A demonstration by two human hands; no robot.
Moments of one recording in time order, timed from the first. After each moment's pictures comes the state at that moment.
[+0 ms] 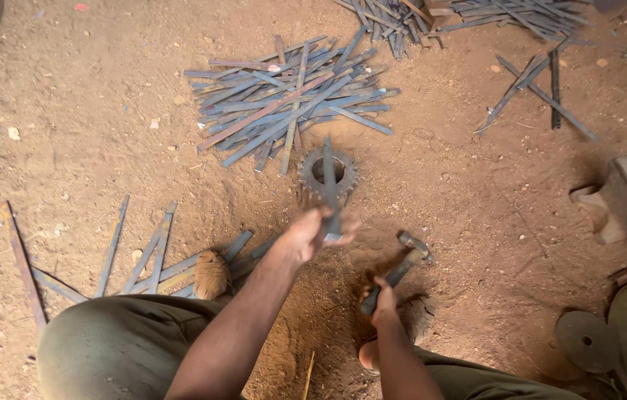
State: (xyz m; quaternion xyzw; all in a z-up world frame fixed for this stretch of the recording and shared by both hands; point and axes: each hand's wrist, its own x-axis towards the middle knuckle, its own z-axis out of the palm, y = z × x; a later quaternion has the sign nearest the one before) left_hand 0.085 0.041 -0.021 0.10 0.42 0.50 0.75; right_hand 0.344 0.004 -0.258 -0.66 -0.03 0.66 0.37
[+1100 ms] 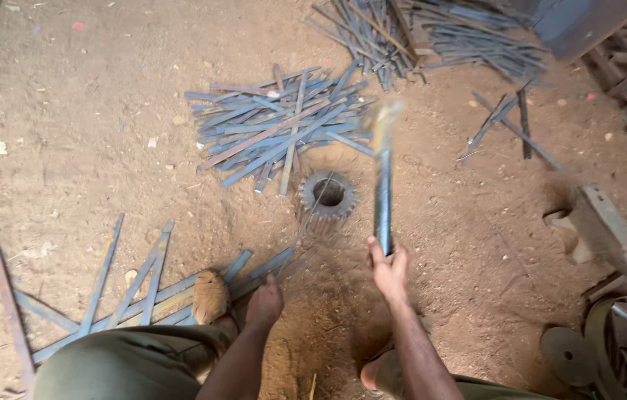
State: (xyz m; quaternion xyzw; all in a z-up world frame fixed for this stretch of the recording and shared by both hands) left_hand 0.025 -0.074 -0.230 0.40 0.82 0.16 0.37; right_hand 0.270 0.058 -0.045 -0.59 -0.56 0.44 0.38
